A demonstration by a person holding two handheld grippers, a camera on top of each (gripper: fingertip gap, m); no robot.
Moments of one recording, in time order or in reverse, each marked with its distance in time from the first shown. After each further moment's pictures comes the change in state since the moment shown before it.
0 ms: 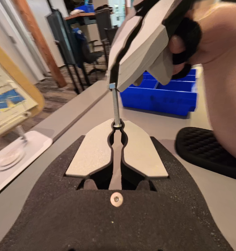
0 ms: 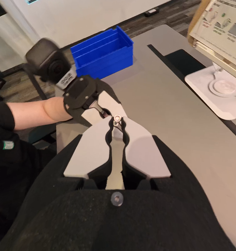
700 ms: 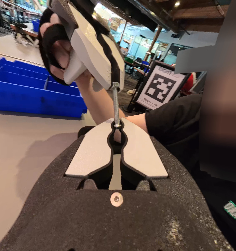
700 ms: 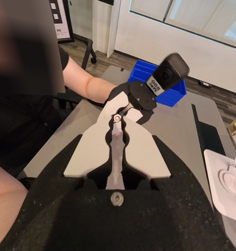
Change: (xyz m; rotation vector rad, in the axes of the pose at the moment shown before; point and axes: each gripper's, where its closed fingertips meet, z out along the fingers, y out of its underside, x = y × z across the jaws) left arm 0.092 -0.025 -0.049 0.025 0.890 -0.386; right arm -0.067 0.015 -0.023 0.142 -0.396 -0.620
